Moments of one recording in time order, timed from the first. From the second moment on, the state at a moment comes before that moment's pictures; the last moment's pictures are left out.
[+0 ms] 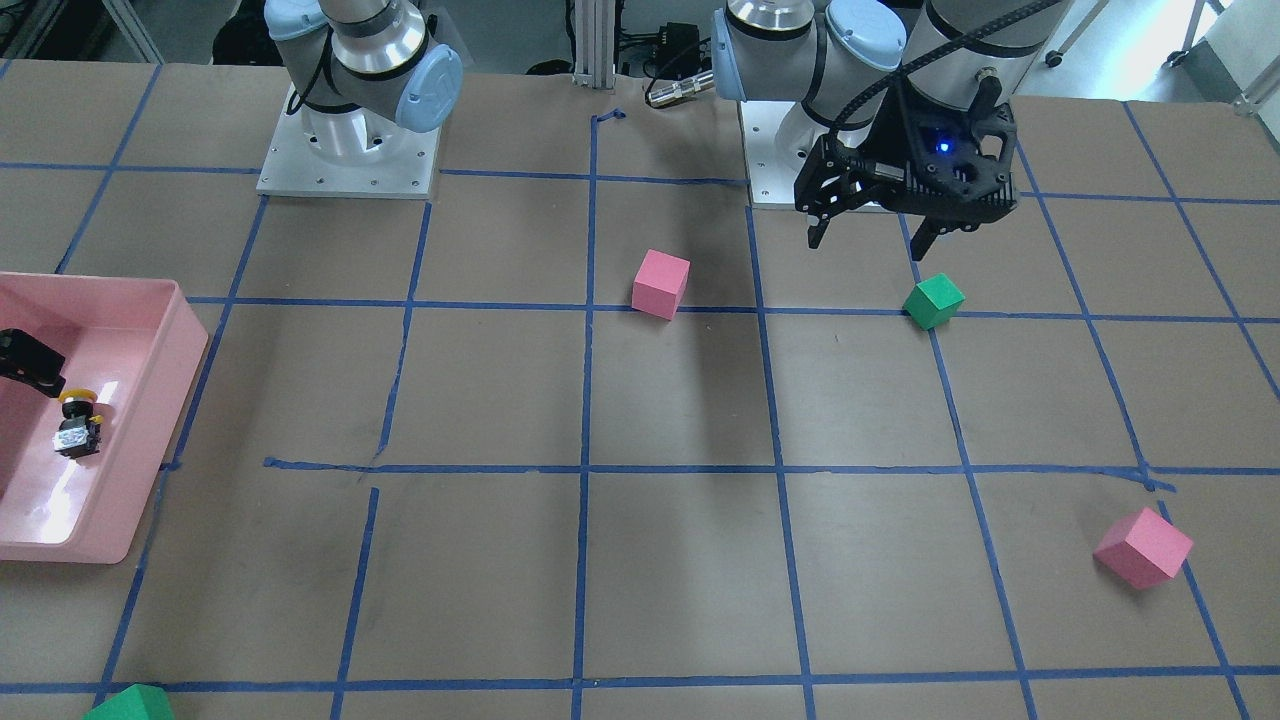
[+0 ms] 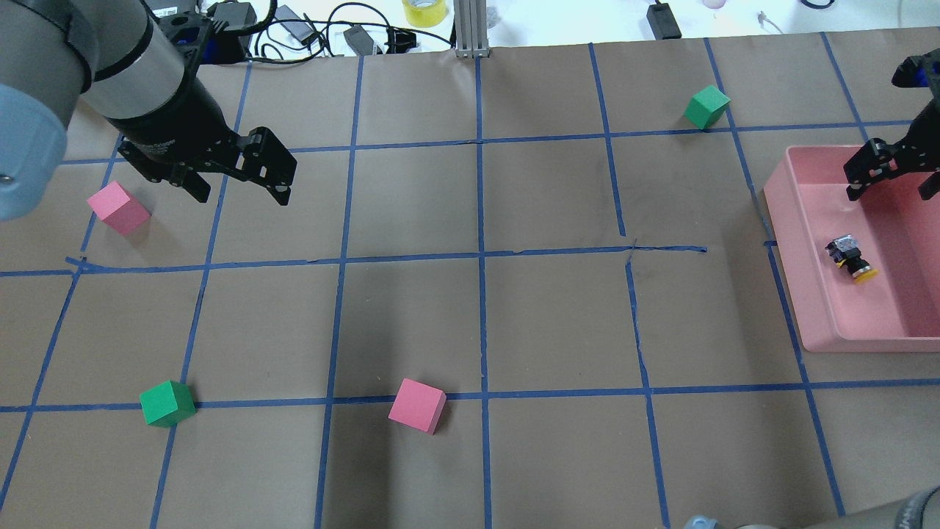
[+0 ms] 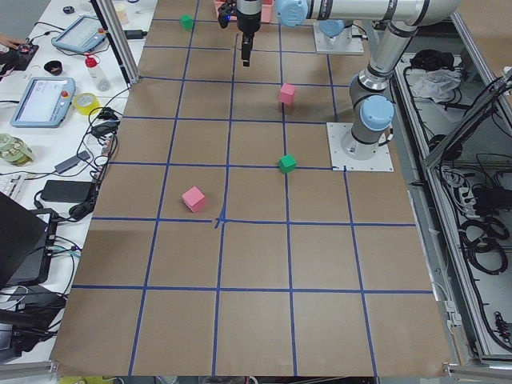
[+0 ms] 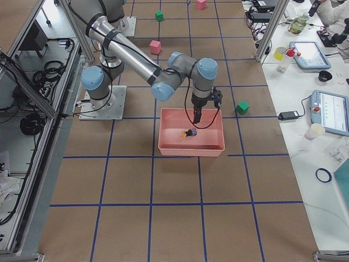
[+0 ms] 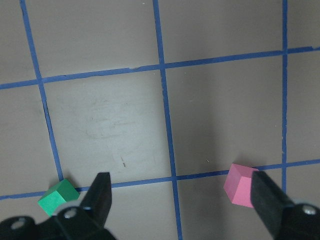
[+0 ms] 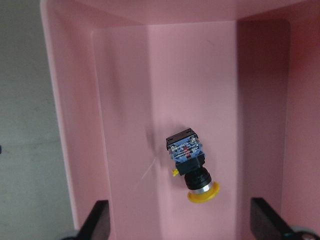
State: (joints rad) left arm -1.55 -1.50 -1.64 -1.54 1.55 0.11; right arm 1.02 -1.31 1.77 -2.02 -1.65 -0.46
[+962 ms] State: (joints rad) left arm -1.55 -1.50 -1.64 -1.54 1.55 0.11; right arm 0.97 -1.15 1.79 -2.15 -1.66 -0.43
